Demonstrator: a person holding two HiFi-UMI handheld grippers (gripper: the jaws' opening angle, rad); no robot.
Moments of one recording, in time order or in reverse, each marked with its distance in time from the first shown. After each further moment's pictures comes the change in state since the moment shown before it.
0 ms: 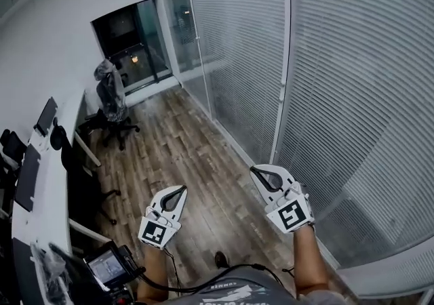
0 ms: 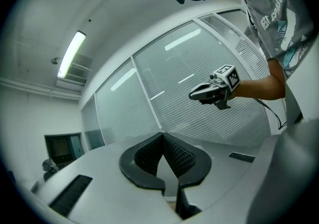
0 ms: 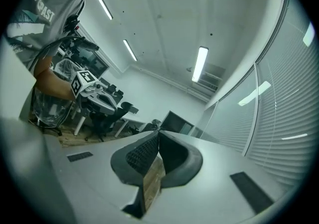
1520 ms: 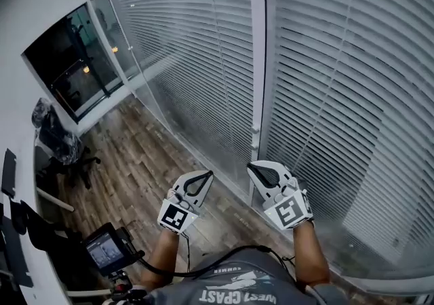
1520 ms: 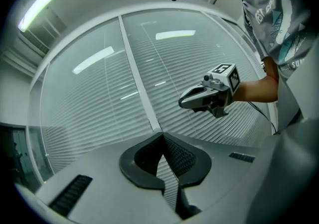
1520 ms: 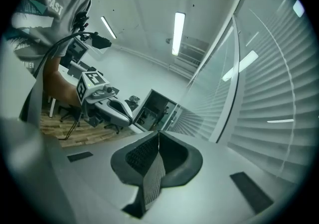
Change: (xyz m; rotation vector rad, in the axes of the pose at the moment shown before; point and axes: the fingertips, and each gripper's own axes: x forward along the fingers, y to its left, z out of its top) left arm 0.595 0.080 -0.124 0.005 -0.099 -0.426; right arm 0.208 -0.344 -0.356 0.061 0.213 -0.131
